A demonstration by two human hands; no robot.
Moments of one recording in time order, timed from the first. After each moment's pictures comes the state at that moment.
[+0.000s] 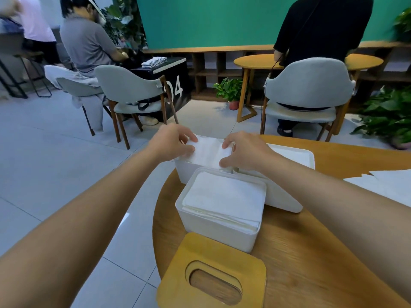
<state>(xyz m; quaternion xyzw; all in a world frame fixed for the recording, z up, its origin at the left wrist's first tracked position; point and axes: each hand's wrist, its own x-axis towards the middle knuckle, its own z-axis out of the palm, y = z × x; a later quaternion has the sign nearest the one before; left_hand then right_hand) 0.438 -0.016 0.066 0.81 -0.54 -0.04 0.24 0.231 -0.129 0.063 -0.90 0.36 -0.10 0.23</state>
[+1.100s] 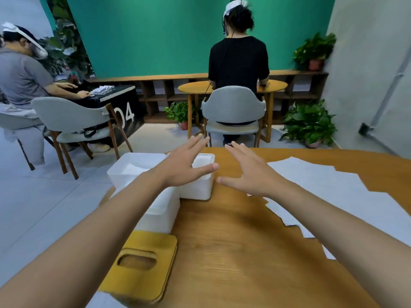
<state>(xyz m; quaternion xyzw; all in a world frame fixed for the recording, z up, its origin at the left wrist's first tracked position) 0.195 -0.032 0.103 0.67 -0.71 -0.09 0.19 -0.027 -0.101 0.086 -0.90 0.38 -0.17 0.16</state>
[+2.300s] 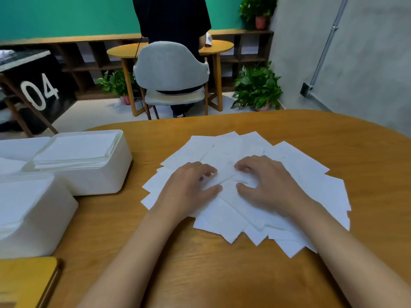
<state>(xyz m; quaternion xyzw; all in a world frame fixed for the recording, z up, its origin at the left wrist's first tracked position) 0.004 -0.109 -0.035 0.62 -0.73 -0.12 0.26 -0.224 -0.148 -0.020 -0.82 0.51 -0.19 0.17</state>
